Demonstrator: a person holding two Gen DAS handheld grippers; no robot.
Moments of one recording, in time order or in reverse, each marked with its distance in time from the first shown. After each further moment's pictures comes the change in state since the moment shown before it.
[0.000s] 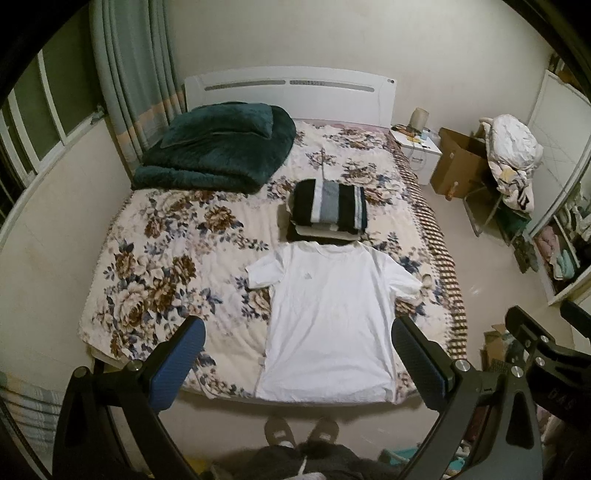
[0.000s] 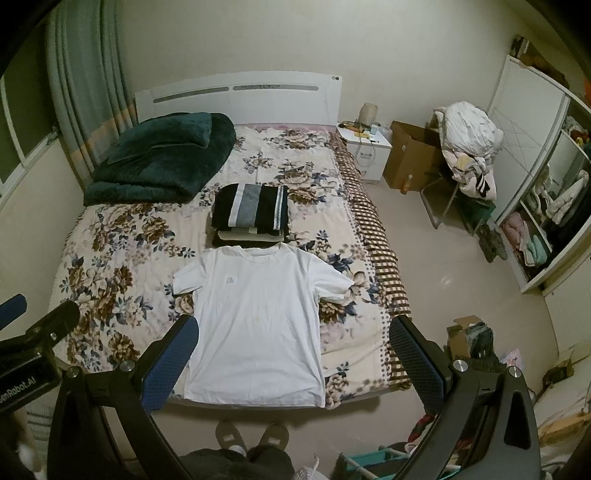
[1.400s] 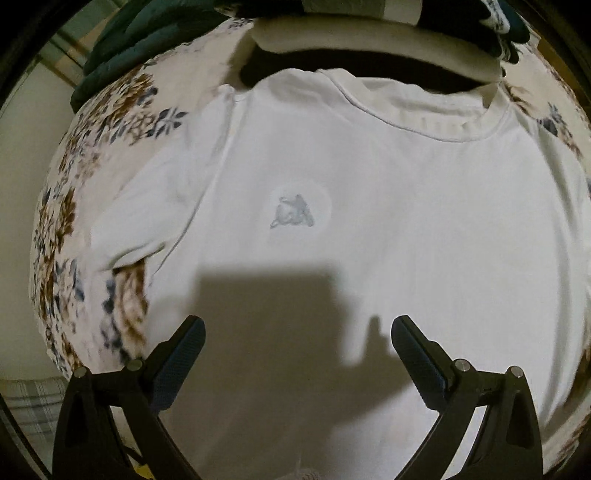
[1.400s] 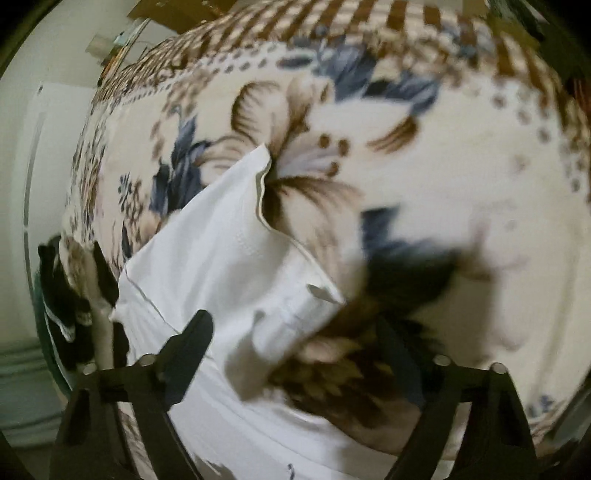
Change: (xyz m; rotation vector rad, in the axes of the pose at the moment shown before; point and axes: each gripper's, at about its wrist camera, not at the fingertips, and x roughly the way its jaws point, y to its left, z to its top) left arm 0.657 -0.085 -0.066 0.000 0.428 0.233; right arm 0.802 -0.236 -0.158 1.179 0.399 0.167
